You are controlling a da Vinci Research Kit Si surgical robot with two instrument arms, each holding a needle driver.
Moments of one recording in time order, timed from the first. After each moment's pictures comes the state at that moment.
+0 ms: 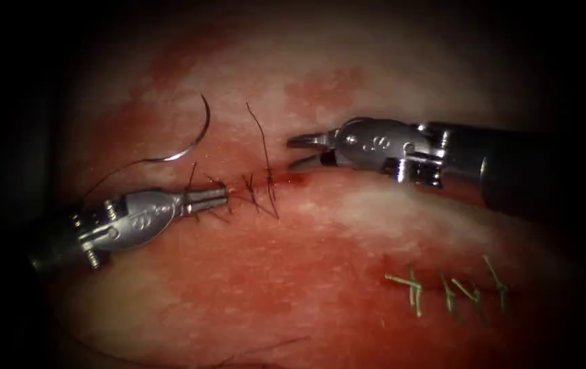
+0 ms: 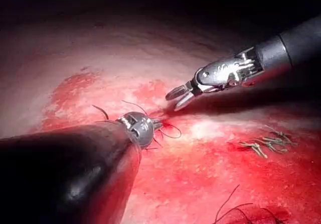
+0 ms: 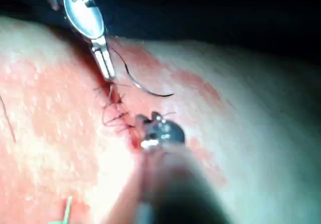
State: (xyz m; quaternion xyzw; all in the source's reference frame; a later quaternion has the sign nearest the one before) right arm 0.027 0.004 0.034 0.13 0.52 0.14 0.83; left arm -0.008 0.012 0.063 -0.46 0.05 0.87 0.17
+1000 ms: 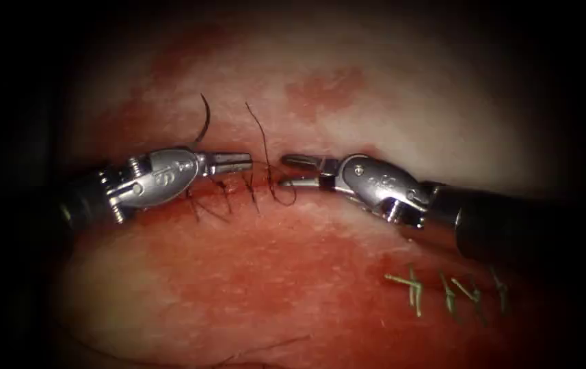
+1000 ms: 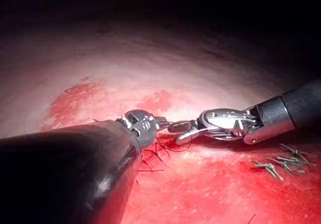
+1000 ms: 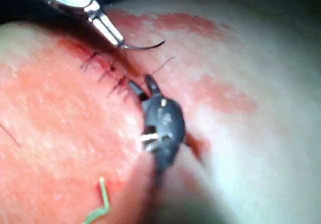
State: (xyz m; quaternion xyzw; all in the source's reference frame) right arm 0.028 0.000 0.039 0.08 0.63 0.26 0.73; left arm -0.011 0.018 0.066 -0.52 0.01 0.84 0.16
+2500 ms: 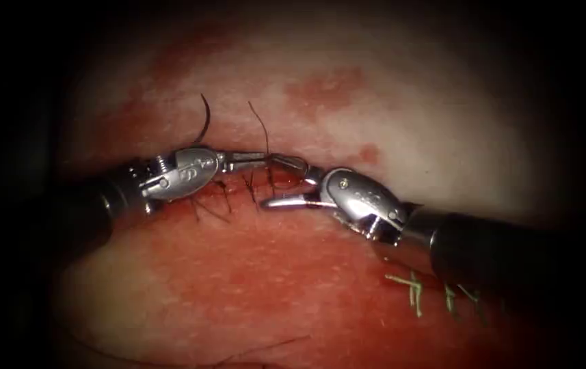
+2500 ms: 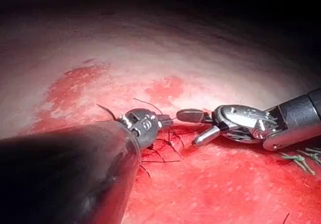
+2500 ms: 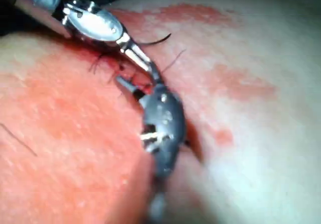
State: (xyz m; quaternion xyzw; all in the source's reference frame) right arm 0.029 -0.002 0.039 0.03 0.68 0.26 0.69; left arm -0.011 0.017 0.074 -0.53 0.01 0.83 0.17
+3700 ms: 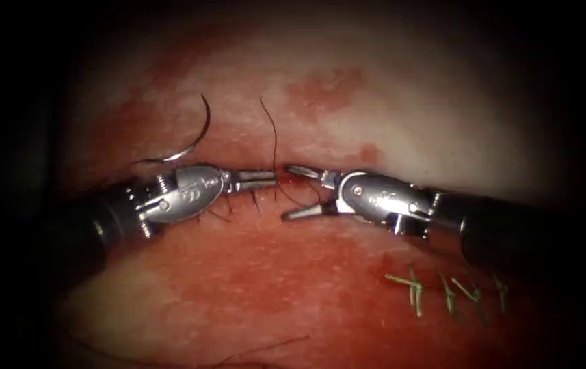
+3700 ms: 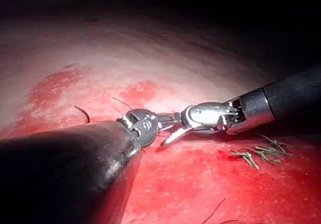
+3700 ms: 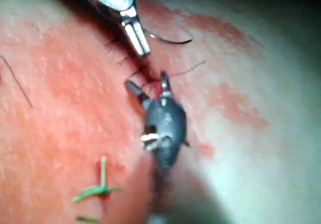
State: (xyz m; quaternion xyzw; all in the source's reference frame) right arm 0.028 -0.002 0.038 0.01 0.63 0.16 0.76; left arm -0.014 0.014 0.064 -0.54 -0.01 0.82 0.17
